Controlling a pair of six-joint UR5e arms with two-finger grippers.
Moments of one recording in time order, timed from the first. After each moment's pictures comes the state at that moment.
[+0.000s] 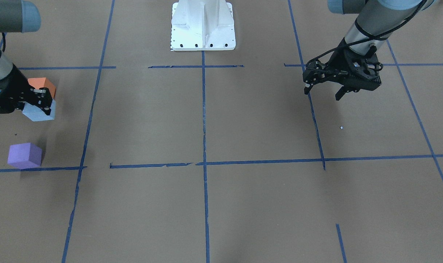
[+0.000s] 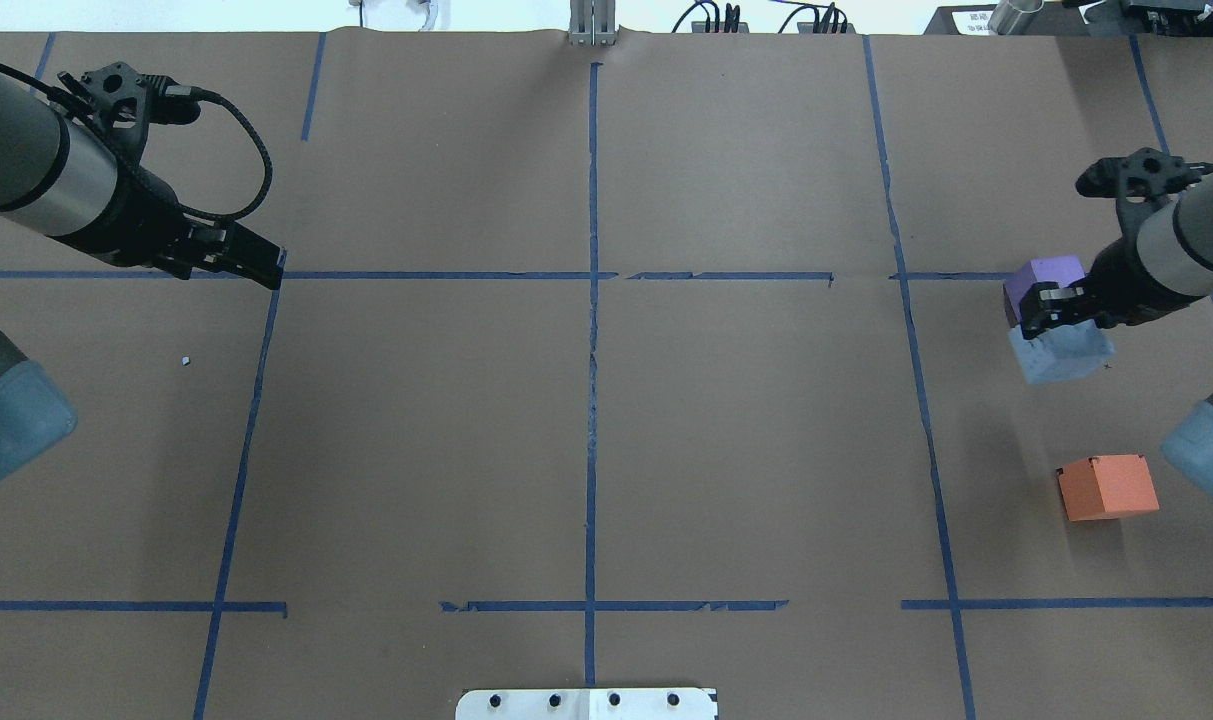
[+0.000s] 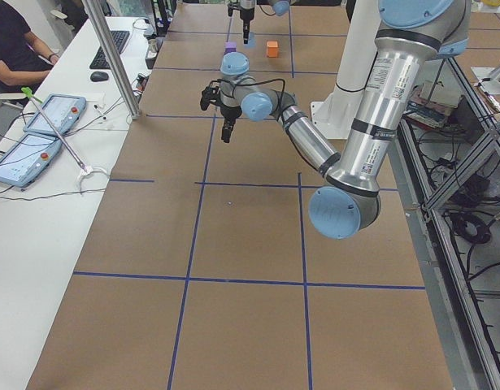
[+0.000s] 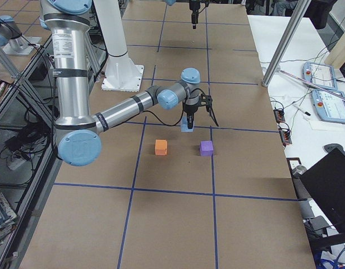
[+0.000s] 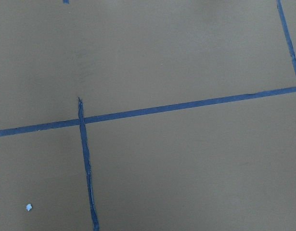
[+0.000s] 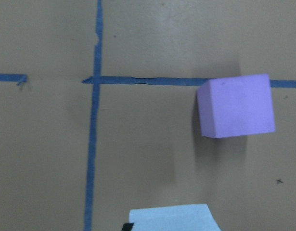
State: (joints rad) left arm -0.90 -1.87 -2.03 -1.62 -2.14 -0.82; right arm 0.98 -1.57 1.95 -1.44 2.12 0.76
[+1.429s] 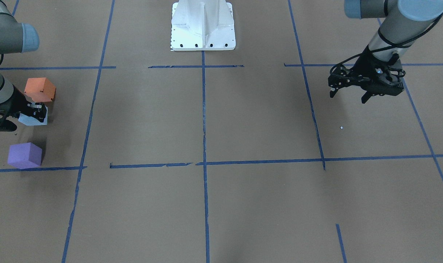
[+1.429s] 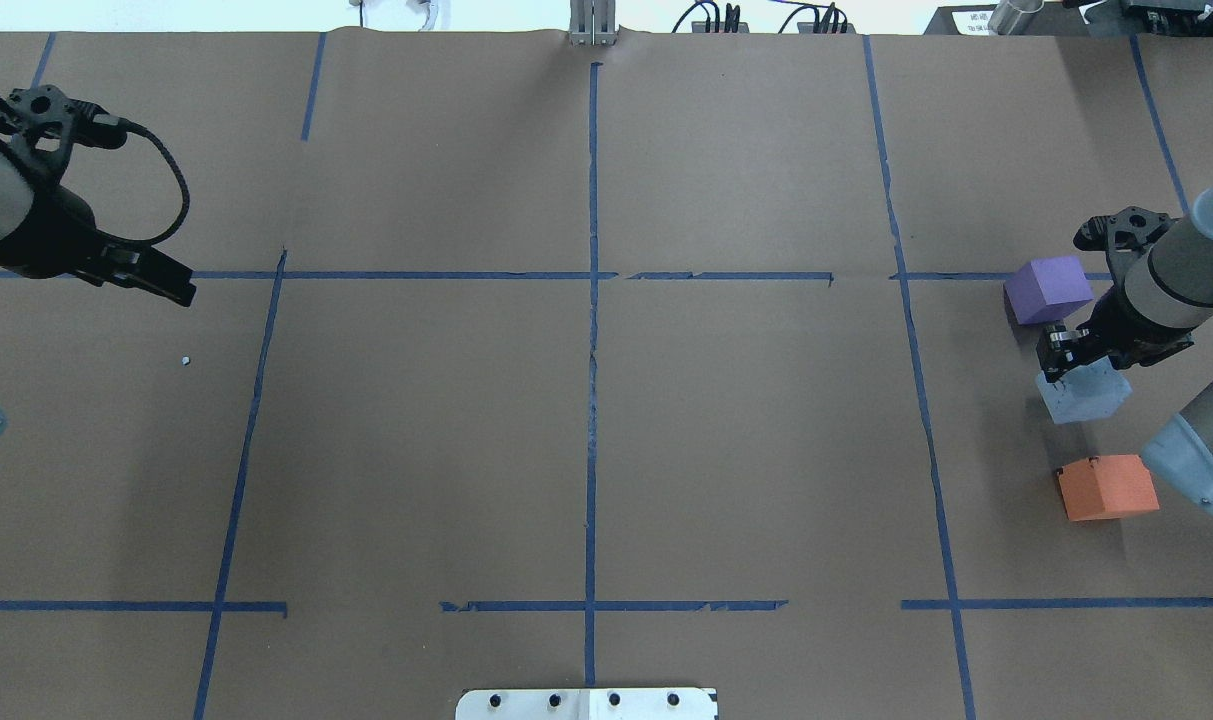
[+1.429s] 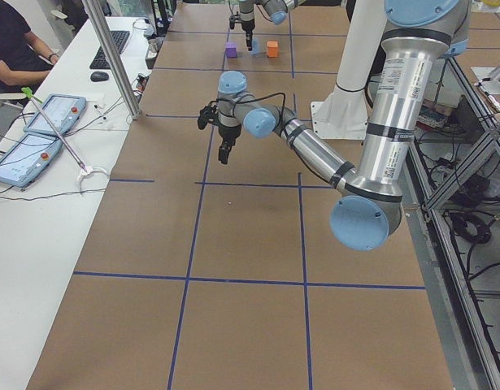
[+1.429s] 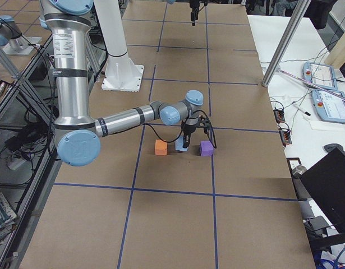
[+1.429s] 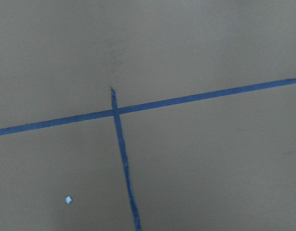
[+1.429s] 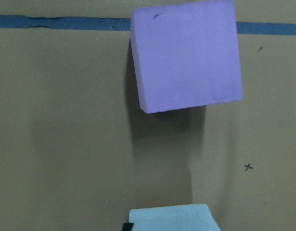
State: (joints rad) left arm -0.99 -1.72 -2.02 -1.62 -2.14 -0.58; right arm 0.93 -1.55 1.78 -1.44 2.12 0.73
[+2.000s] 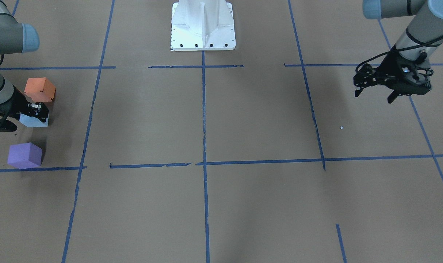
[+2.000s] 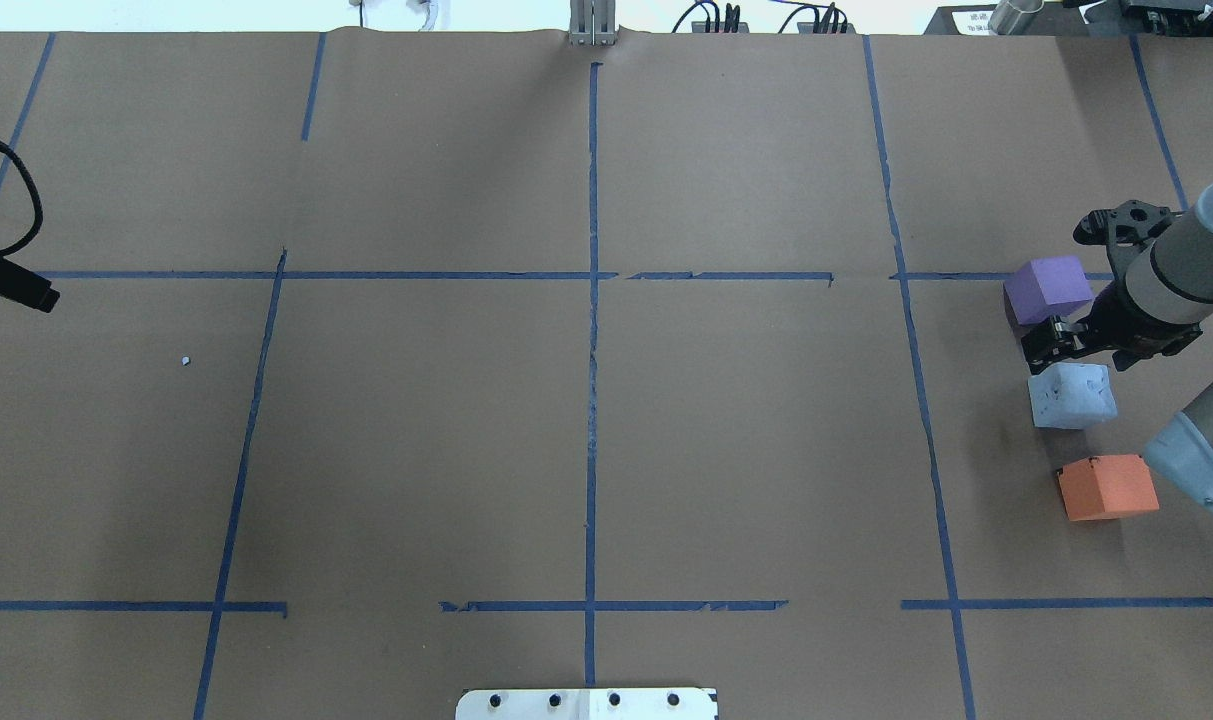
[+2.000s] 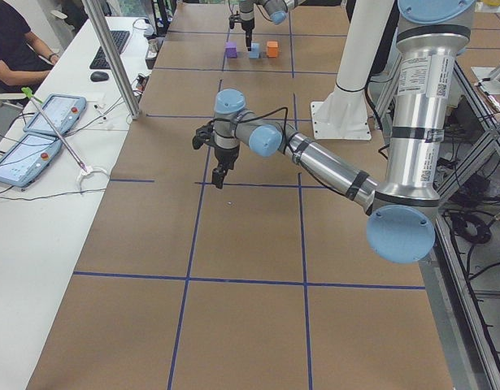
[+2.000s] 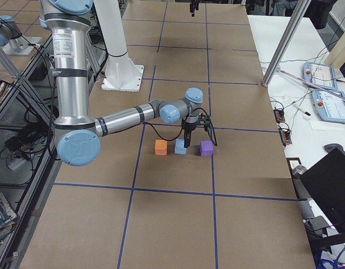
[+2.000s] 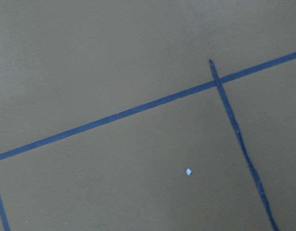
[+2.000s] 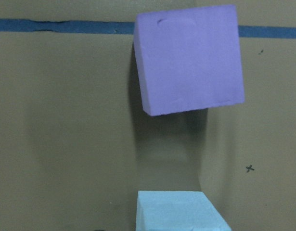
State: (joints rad) left arm -1.12 -1.57 -2.02 -1.62 -2.14 -0.28; right arm 0.95 -1.55 1.83 -1.44 2.12 0.73
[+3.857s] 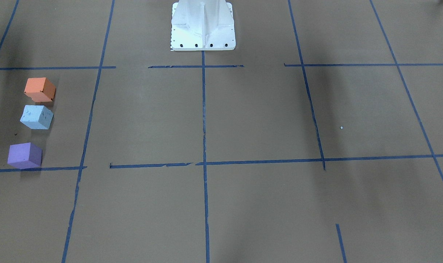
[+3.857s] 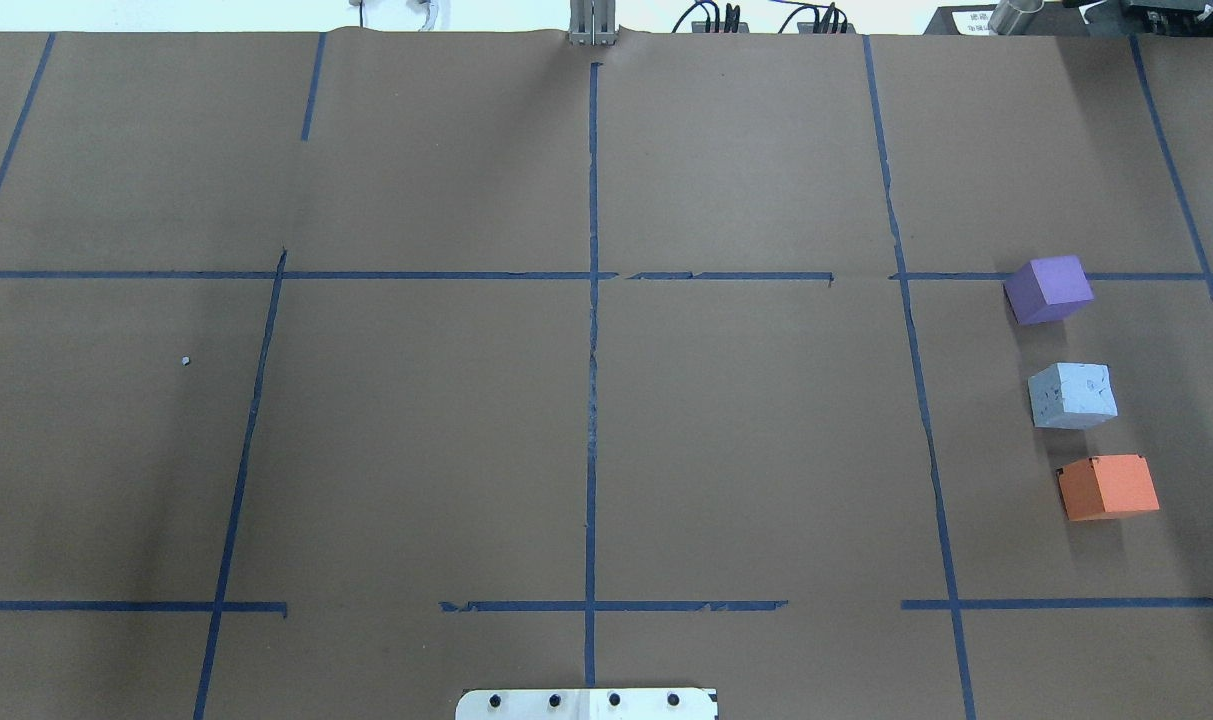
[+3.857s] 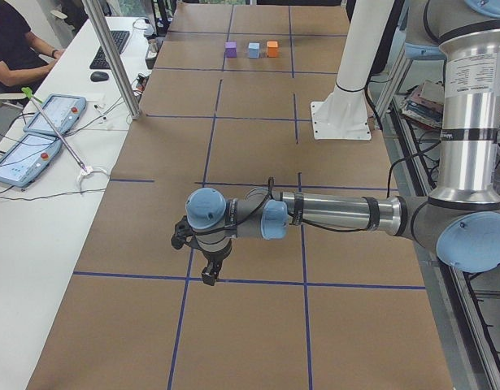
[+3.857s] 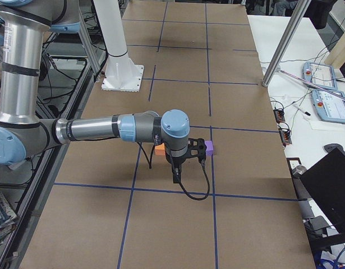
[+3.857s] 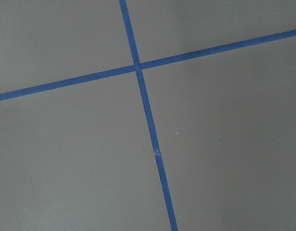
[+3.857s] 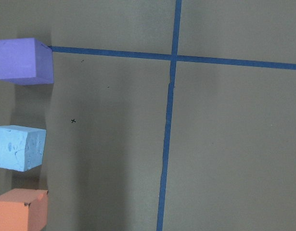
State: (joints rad) left arm -1.57 -1.52 -1.64 -1.50 -2.44 0.21; right arm 1.61 -1.77 1.91 -1.71 2.35 -0.10
